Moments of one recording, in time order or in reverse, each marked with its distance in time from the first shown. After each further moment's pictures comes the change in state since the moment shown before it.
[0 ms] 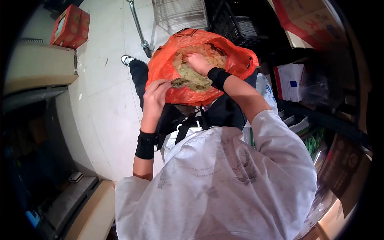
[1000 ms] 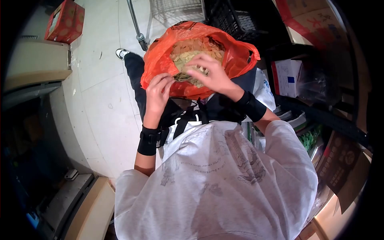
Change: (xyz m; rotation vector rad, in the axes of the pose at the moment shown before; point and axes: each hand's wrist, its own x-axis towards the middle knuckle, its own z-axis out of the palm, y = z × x) left_hand -0.015 -0.012 0.027 -0.048 0.020 -0.054; right_hand -0.102 -0.117 -0.167 0.775 0.416 0.026
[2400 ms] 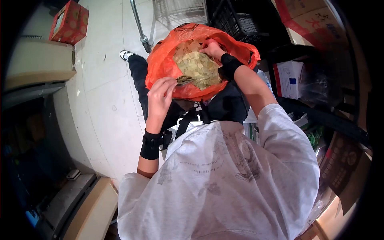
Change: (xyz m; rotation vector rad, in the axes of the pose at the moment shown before) left_hand 0.001 0.028 -0.013 -0.087 0.041 -0.020; right_hand 0.061 0.278 0.006 -0.351 -0.190 0.615
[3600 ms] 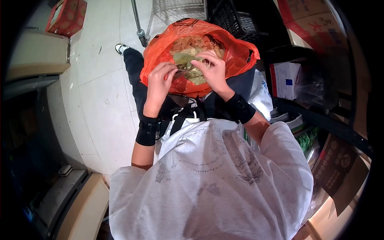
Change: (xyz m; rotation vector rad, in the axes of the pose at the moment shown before) left_hand 0.024 -0.021 0.019 -0.005 -0.046 -0.044; right_hand -0.203 -0.159 -0.029 0.574 0.460 -0.457
